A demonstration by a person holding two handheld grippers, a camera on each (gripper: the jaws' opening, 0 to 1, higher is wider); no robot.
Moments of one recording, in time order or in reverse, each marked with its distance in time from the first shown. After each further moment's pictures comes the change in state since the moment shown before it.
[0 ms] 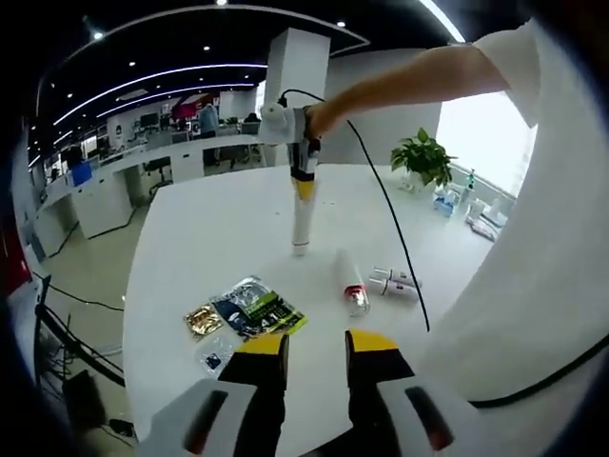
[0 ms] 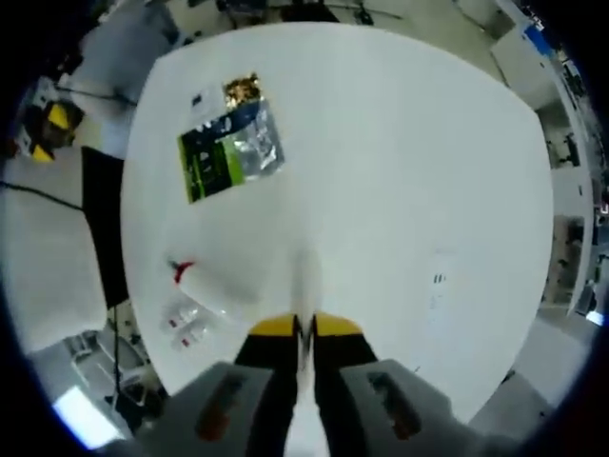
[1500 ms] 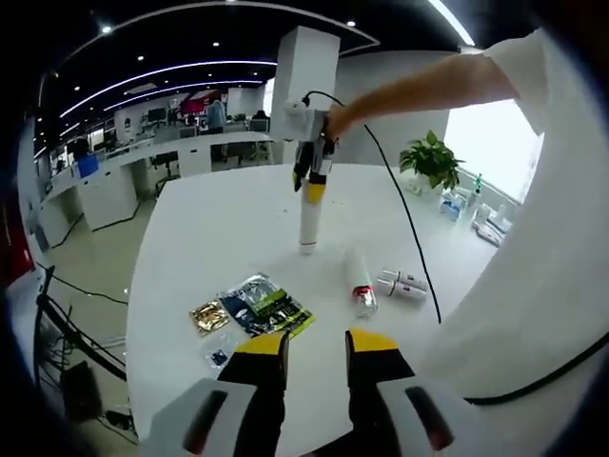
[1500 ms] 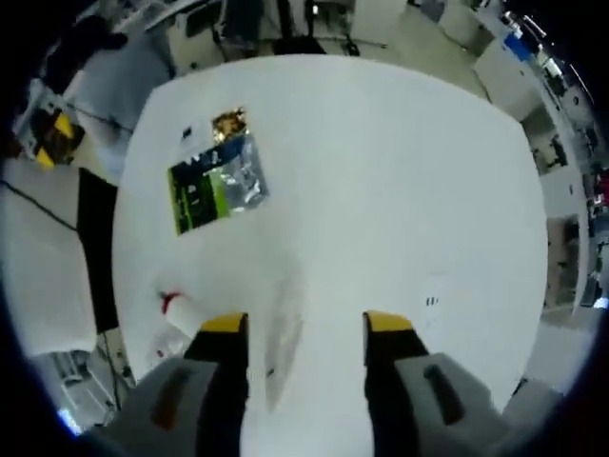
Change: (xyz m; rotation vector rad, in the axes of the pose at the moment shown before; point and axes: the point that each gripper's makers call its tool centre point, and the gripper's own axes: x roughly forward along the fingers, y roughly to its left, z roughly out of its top) left arm -0.002 0.012 0.002 -0.058 -0.019 0.012; right arm 0.002 -0.020 0.014 0.090 -0.261 -0.047
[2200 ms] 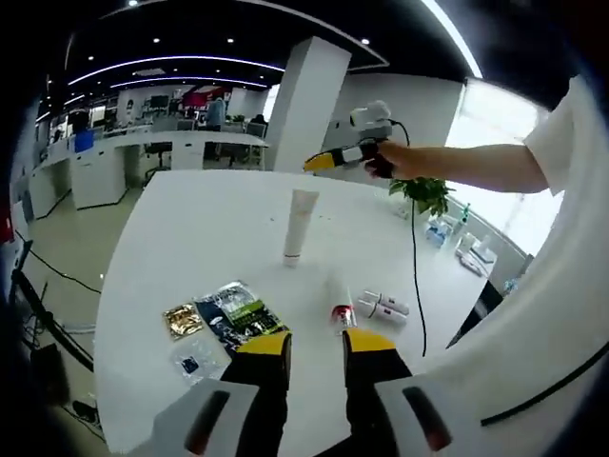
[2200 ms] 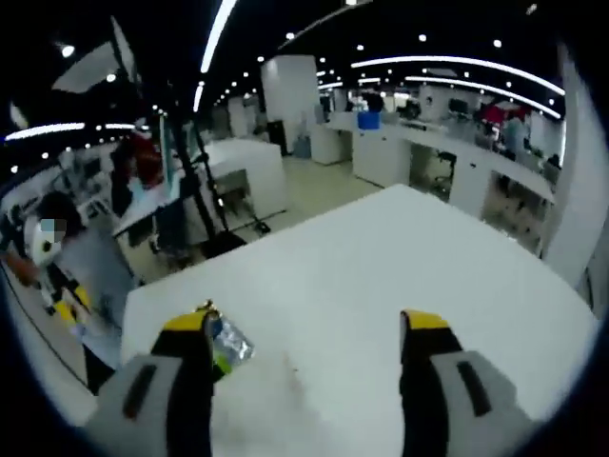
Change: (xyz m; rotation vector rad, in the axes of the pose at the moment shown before) left arm 0.021 -0.010 0.014 -0.075 -0.033 -0.114; right arm -0.128 0.011 0.015 0.341 -0.897 -0.360
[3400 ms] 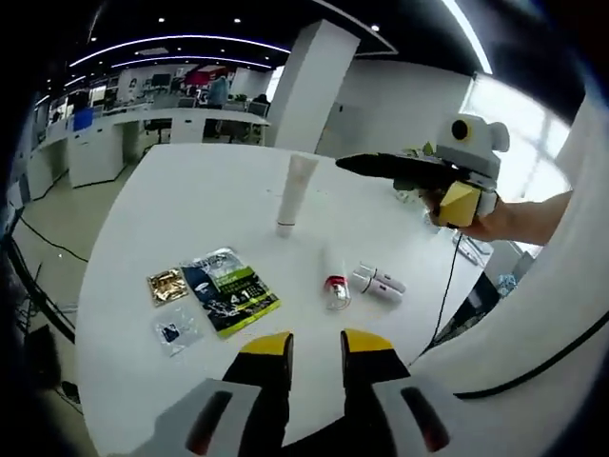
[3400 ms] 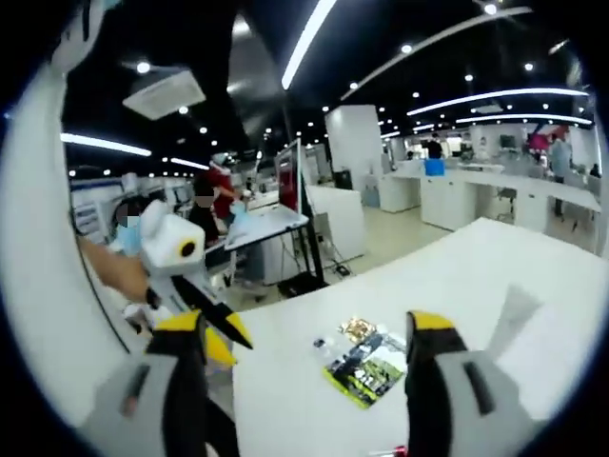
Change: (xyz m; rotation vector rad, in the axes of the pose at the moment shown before) left arm 0.012 -0.011 -0.042 -0.043 0.095 -0.032; right arm -0.052 0.232 -0.029 0.171 -0.156 0.315
